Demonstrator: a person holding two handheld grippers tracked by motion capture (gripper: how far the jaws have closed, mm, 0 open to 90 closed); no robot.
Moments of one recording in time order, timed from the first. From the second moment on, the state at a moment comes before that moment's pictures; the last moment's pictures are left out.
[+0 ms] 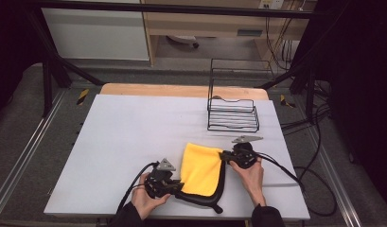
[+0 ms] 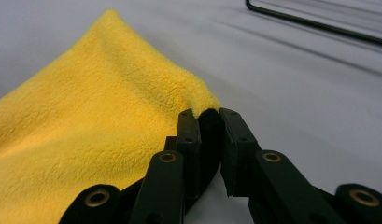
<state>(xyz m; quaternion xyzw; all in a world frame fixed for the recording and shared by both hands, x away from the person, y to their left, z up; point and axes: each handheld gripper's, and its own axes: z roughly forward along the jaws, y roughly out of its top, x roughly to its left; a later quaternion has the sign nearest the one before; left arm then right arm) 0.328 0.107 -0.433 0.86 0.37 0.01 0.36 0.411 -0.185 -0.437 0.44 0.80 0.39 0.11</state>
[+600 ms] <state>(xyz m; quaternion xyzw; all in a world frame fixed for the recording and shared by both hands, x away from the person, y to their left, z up) 0.321 0.125 -0.429 0.86 0.34 0.06 0.38 0.405 -0.182 -0.431 0.42 0.79 0.43 0.12</state>
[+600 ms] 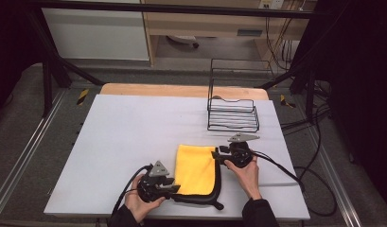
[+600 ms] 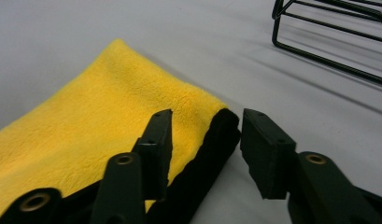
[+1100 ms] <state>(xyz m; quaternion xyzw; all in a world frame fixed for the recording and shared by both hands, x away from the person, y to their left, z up) 0.357 0.144 -0.421 0.85 0.35 0.06 0.39 0.379 -0.214 -0.434 0.43 0.78 0.44 0.10</state>
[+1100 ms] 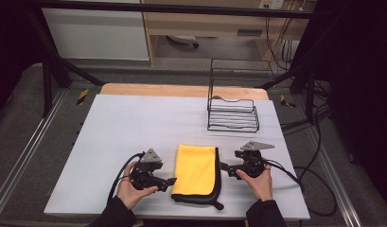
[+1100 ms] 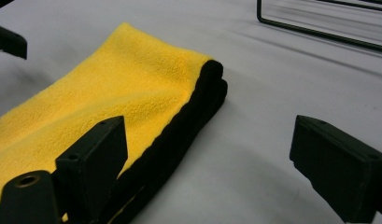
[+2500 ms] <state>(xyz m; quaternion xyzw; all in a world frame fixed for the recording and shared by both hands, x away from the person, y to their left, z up) 0.448 0.105 -0.429 0.84 0.40 0.09 0.36 0.363 -0.226 -0.440 0.42 0.79 0.43 0.11</state>
